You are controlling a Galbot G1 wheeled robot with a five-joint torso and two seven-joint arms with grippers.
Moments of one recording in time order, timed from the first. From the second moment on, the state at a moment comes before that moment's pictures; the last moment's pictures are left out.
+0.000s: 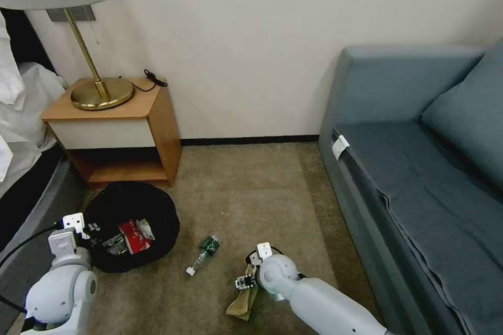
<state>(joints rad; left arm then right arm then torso) 1.40 -1.31 -0.86 -1.94 -0.28 0.57 -0.23 -0.80 1.29 -0.44 1.29 1.14 -0.74 0.58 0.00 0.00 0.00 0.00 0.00</state>
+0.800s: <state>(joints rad) 1.40 -1.30 -0.87 -1.94 -0.29 0.56 -0.23 -0.82 1.30 -0.42 1.26 1.06 -0.73 0.51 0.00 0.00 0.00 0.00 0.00</state>
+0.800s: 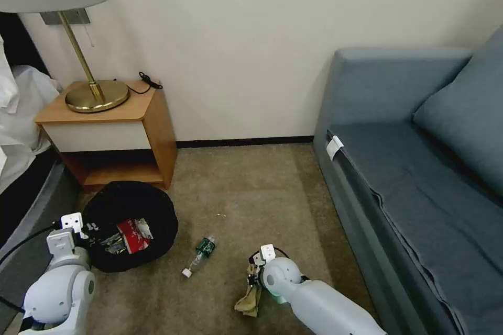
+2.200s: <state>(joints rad) 1.38 -1.30 -0.84 -1.98 -0.28 0.58 -0.23 -0.39 1.38 -0.44 1.43 1.00 -0.63 0.26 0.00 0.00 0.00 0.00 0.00</state>
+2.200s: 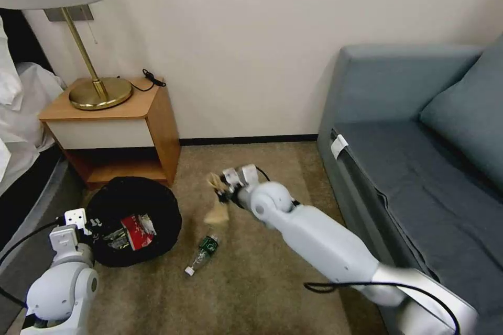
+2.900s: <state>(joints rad) 1.38 -1.32 -0.83 -2.00 -0.27 0.59 -0.22 -0.29 1.61 -0.67 1.29 0.98 -0.49 0.22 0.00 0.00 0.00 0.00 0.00</state>
